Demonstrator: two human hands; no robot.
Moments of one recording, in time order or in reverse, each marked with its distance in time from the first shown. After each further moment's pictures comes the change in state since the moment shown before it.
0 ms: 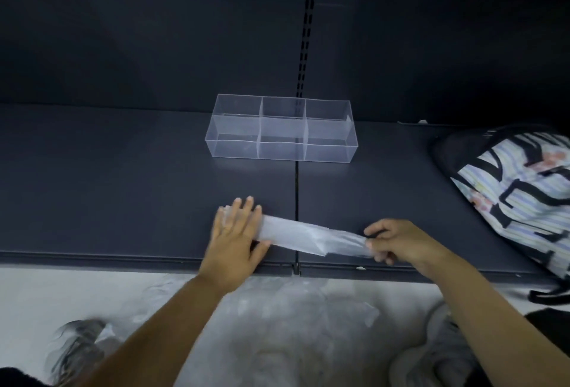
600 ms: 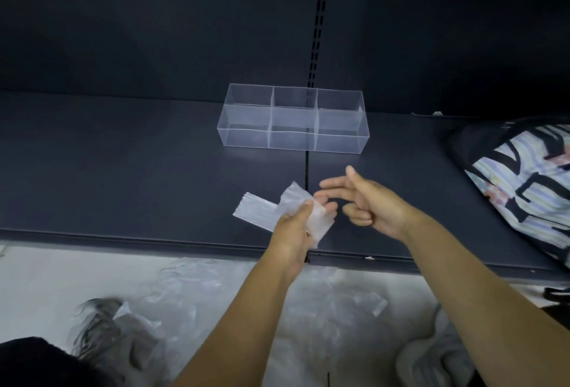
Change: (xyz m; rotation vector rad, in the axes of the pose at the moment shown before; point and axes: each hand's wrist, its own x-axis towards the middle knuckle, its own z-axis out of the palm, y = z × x) left_hand 0.024 0.106 -0.033 -1.838 -0.085 -0.635; right_hand 0.008 -0.063 0.037 0.286 -0.333 -0.241
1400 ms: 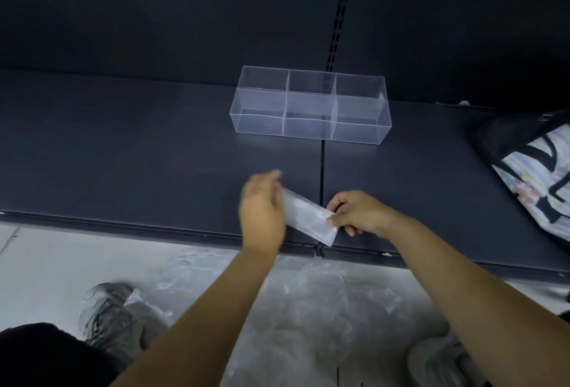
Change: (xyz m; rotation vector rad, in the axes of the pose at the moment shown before) left_hand 0.023 0.014 -0.067 1.034 0.603 0.743; right_hand 0.049 0.047 0.016 -0.554 0.029 0.197
